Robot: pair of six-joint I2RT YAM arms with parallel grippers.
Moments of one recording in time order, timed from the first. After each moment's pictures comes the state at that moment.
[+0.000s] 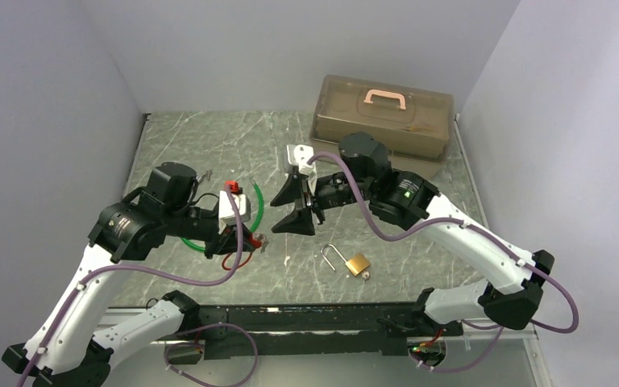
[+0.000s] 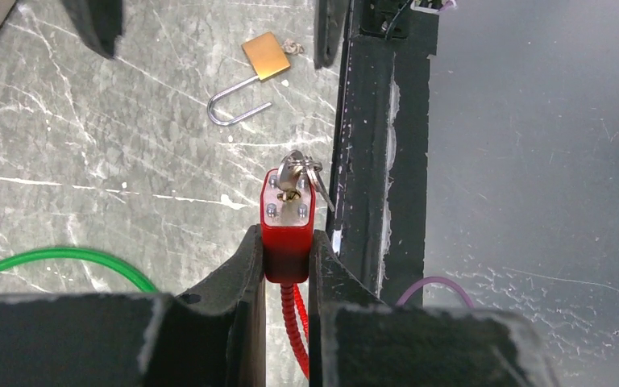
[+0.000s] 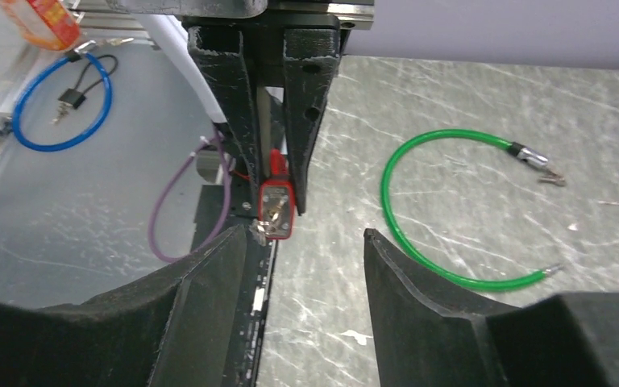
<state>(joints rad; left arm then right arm) -0.55 0.90 1.30 -1.14 0.81 0.51 0.95 1.29 1.47 -0.46 -0.70 -0.18</state>
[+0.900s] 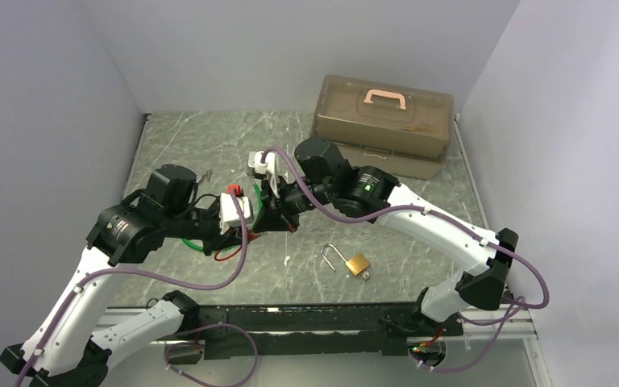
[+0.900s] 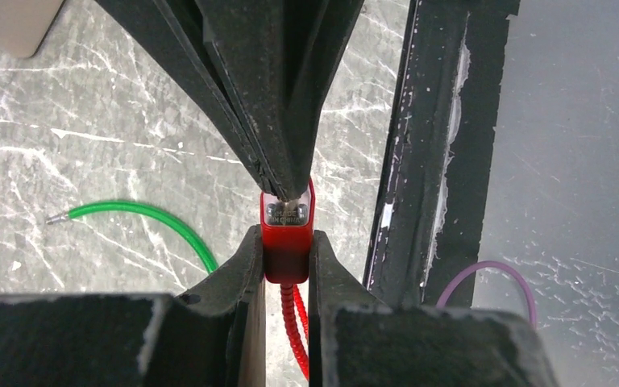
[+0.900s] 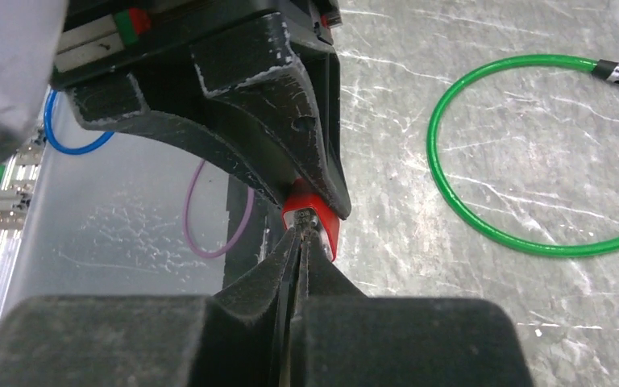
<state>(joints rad) -0.57 0.89 1.30 -1.15 0.63 0.55 1.04 1.49 1.60 -0.58 -0.63 -0.04</state>
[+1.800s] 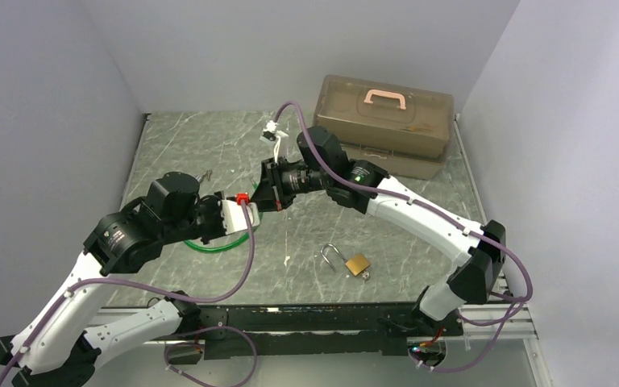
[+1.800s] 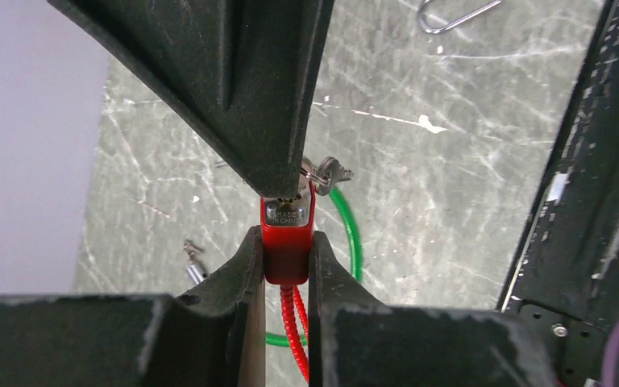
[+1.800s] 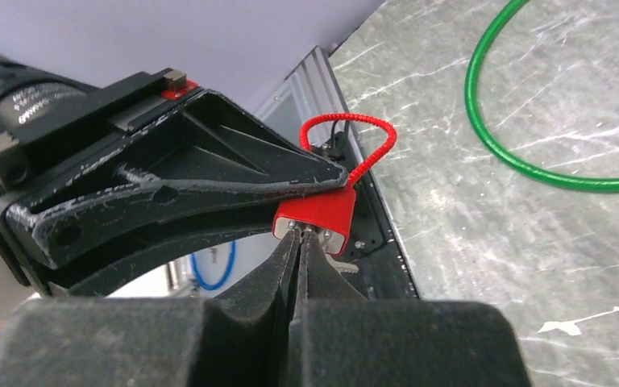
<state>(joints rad) -0.73 0.85 1.29 -1.06 0.18 0.66 0.95 1.55 1.54 -0.36 -0.57 0.58</state>
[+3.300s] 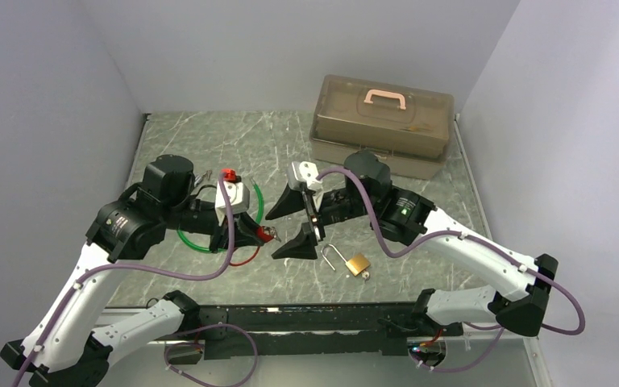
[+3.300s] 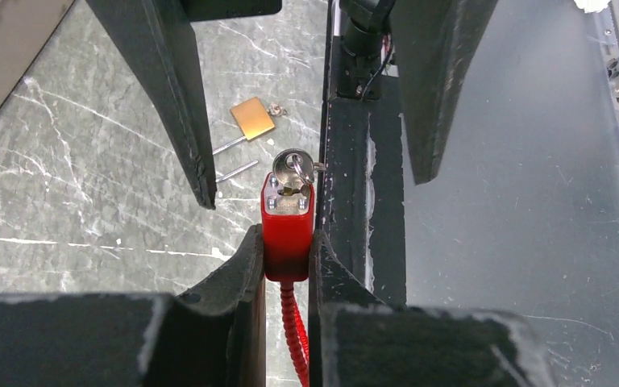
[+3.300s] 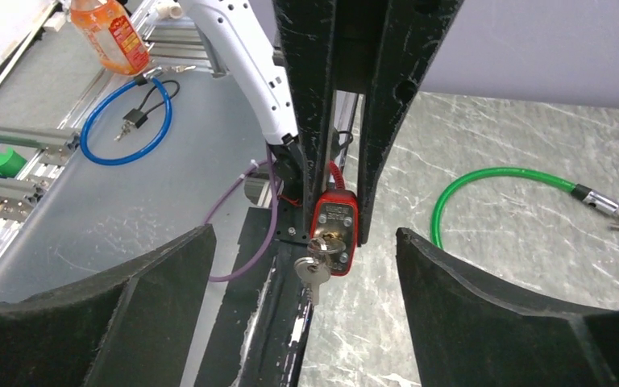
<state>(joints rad) -0.58 0.92 1.34 -1.01 0.87 0.37 1.00 1.21 1.27 -0.21 -0.80 -0.04</state>
